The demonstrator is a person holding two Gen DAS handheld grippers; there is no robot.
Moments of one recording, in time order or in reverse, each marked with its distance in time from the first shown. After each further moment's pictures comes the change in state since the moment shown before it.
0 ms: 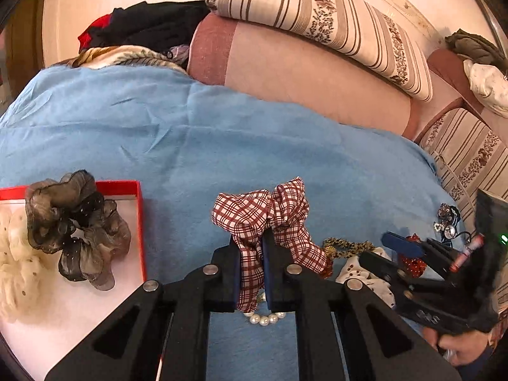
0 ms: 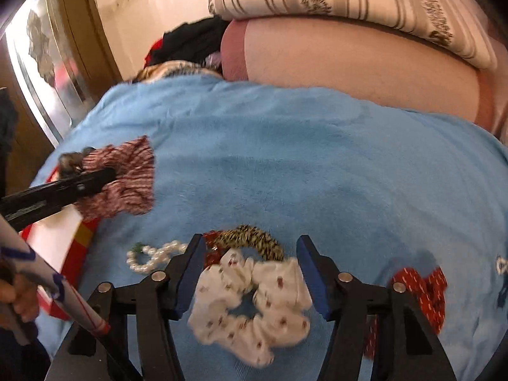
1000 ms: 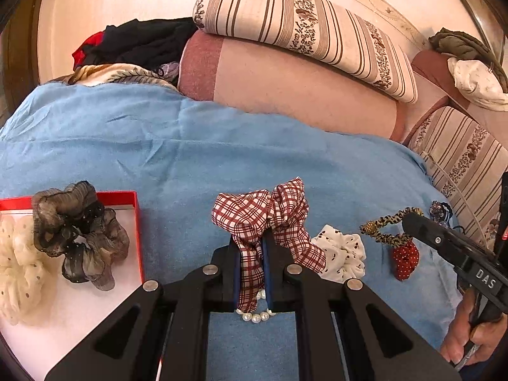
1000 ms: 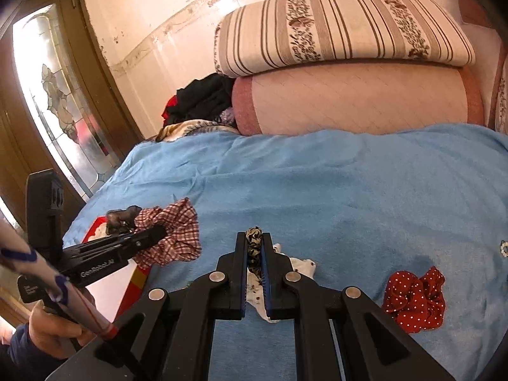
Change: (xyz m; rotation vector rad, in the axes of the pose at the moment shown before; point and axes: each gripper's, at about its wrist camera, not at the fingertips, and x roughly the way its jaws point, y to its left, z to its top) left arm -0.017 -0.009 -0.006 0.056 -0.073 -0.029; right arm -0.069 0.009 0.005 0.121 -0.232 0.109
